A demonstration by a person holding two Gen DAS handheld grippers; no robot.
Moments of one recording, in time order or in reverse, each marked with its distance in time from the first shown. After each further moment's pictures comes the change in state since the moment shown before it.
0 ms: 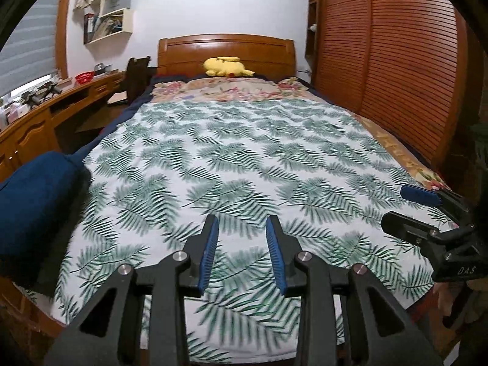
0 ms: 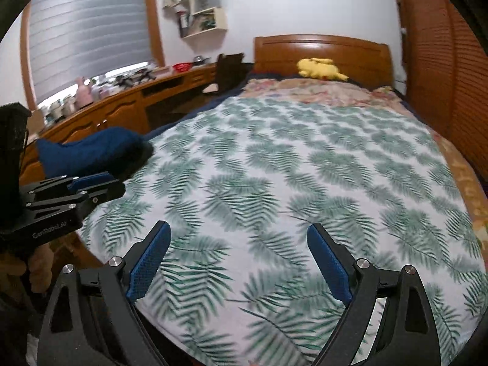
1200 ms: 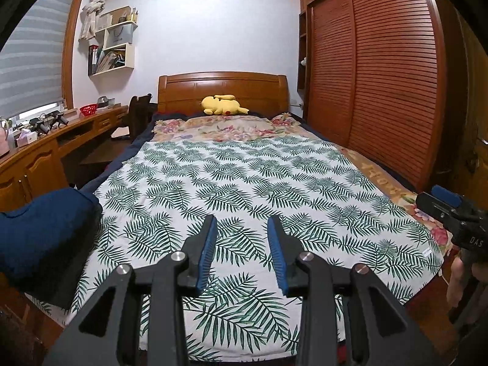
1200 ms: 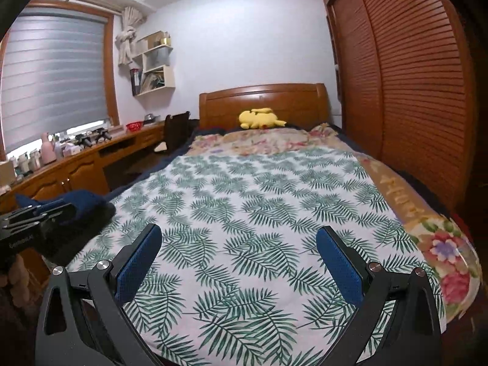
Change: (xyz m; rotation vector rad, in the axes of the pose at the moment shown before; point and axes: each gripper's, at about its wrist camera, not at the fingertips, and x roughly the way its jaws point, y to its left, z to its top) left arm -0.085 -0.020 0.015 0.013 -0.171 0.007; right arm -0.120 -0.030 0.004 0.089 -0.255 -0.212
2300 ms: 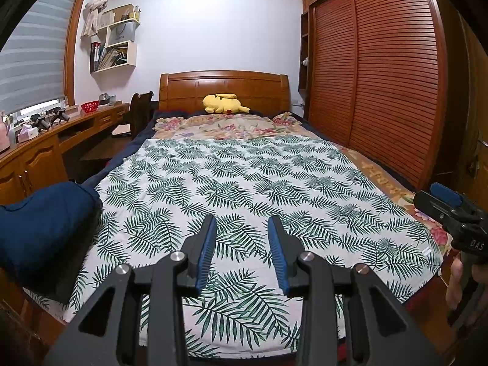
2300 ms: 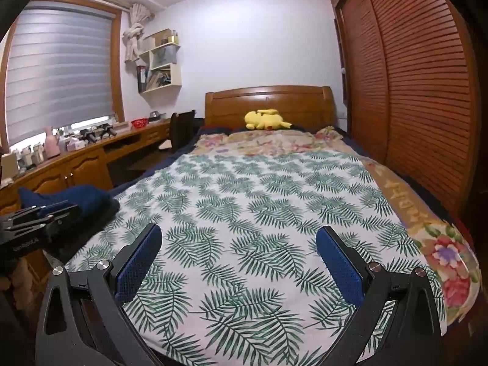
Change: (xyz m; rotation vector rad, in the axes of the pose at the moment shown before) left arm -0.001 0.004 -0.007 -0.008 0.003 0.001; right arm -0.001 0.003 0.000 -0.024 -0.004 0.015
